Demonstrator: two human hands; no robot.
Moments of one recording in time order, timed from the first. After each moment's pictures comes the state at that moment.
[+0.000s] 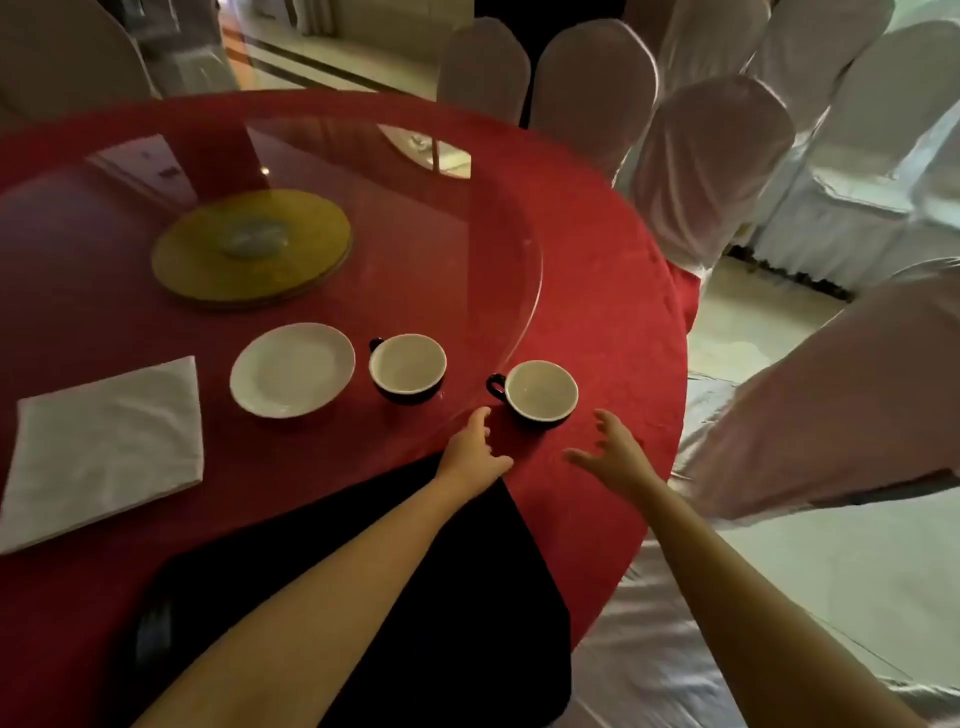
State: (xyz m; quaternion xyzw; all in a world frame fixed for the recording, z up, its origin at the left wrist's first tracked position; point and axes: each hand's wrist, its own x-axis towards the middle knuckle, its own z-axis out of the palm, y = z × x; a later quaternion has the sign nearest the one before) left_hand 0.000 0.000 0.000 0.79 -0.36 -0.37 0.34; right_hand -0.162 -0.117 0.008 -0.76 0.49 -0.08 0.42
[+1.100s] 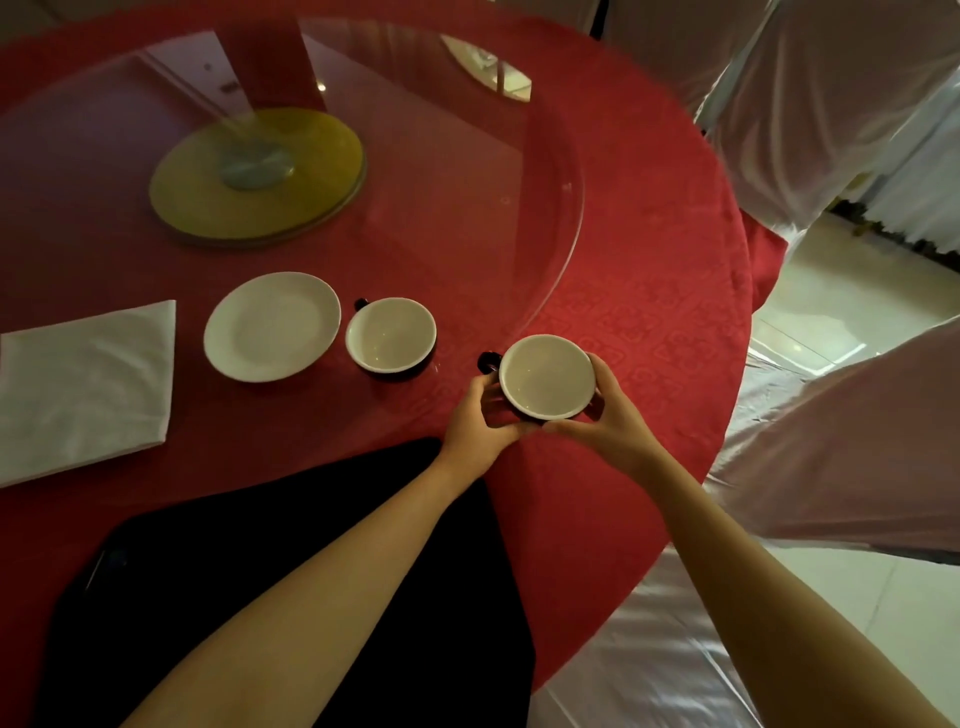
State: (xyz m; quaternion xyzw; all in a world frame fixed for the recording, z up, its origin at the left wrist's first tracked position) left_hand -0.010 -0.049 -0.025 0.73 -0.25 -0.33 0.55; right_hand -0.132 -0.183 -0.017 -0.74 0.27 -0.14 0.60
